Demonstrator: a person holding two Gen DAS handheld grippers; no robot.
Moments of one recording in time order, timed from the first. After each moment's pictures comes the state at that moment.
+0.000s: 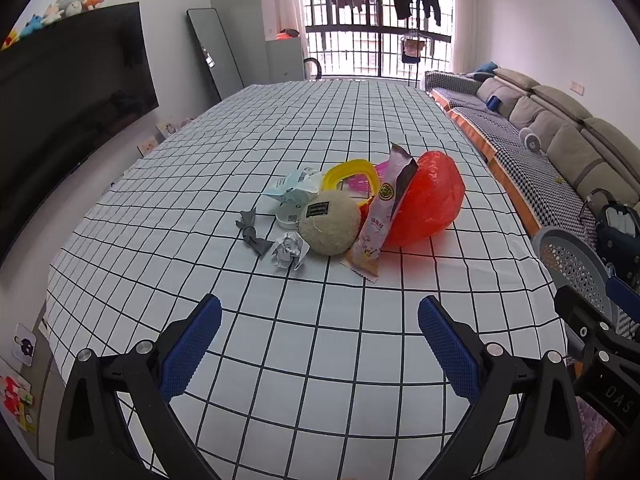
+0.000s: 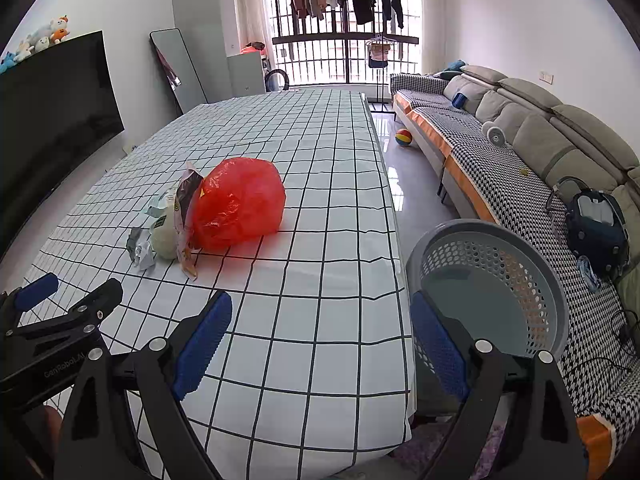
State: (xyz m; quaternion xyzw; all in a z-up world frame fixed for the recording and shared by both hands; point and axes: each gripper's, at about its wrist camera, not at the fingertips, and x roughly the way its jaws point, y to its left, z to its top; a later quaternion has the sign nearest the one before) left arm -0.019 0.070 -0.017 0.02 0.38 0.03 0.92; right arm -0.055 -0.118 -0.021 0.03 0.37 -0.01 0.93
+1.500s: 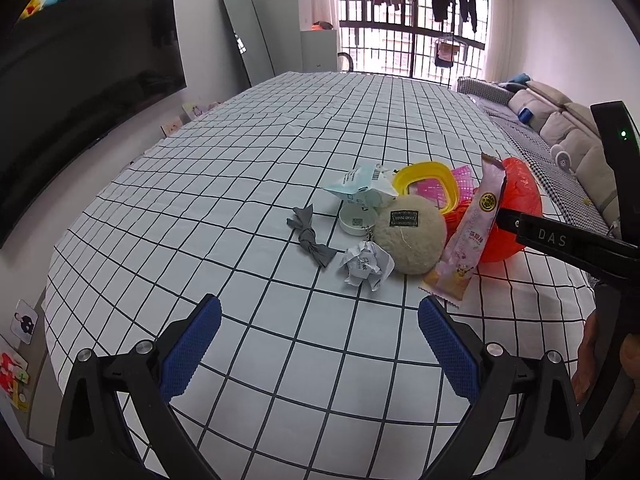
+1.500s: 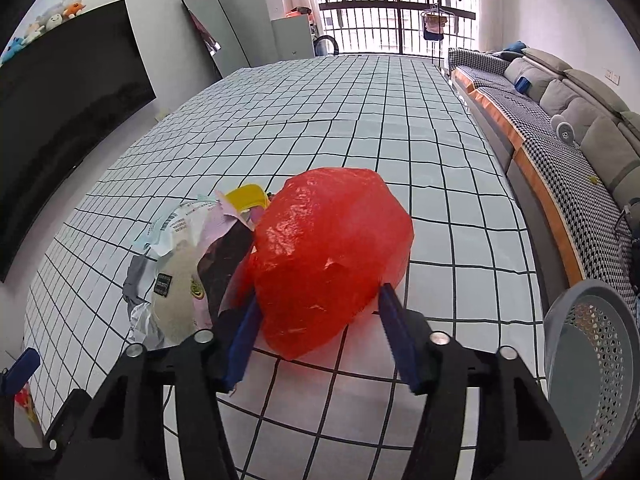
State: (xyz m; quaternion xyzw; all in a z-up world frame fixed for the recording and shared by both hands) left arm 0.018 0.128 -0.041 -0.01 0.39 0.07 0.92; right arm 0.114 -0.051 -0.063 0.03 0.43 0.09 0.90
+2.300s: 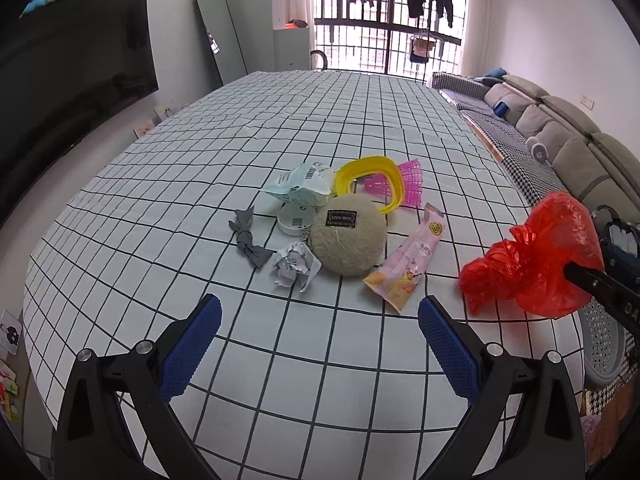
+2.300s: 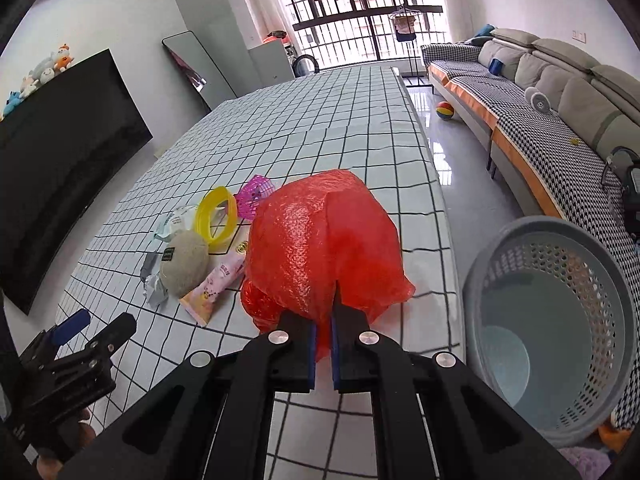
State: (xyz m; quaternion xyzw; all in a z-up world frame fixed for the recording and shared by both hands) left arm 0.028 0.083 -0.042 -0.01 0.39 0.02 0.92; right arm 0.019 -0.149 -0.046 0.11 0.40 0.07 0.91
